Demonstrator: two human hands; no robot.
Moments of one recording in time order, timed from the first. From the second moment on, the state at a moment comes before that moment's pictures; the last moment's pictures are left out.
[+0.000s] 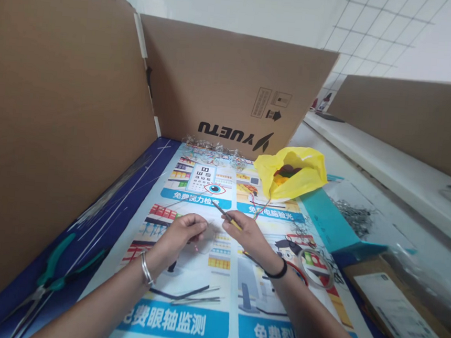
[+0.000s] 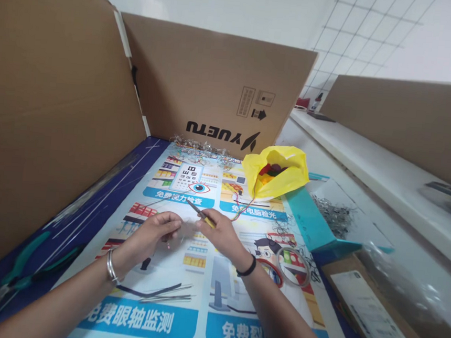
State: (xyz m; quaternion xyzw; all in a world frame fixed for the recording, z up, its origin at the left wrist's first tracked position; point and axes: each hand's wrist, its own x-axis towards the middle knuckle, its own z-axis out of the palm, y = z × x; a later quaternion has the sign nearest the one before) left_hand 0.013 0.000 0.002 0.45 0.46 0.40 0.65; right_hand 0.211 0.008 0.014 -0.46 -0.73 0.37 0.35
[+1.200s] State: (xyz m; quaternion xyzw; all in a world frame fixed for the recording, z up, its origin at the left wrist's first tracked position) left_hand 0.006 0.012 -0.003 0.50 0.52 0.47 0.51; right_hand 0.224 0.021 0.001 -0.48 -0.81 0.25 0.24
